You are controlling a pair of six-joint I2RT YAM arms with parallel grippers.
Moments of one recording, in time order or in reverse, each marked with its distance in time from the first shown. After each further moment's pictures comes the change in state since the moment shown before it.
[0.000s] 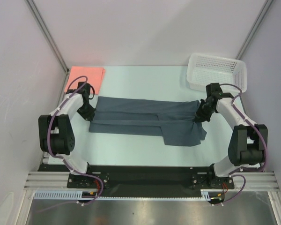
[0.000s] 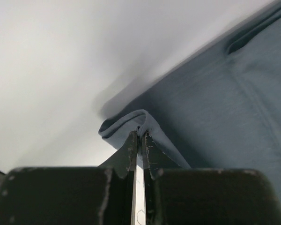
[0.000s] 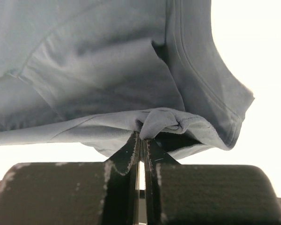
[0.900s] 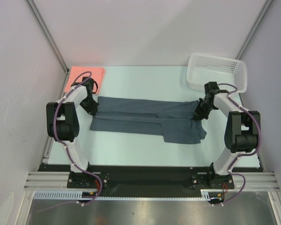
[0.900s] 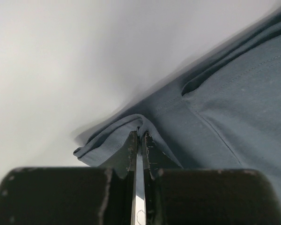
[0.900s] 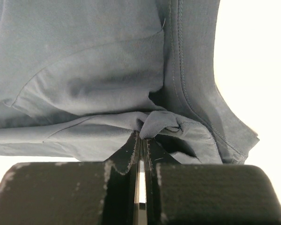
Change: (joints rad) left arm -0.010 0.260 0.228 -0.013 0.025 0.016; right arm -0.031 0.201 0.083 0.056 -0.026 -0.015
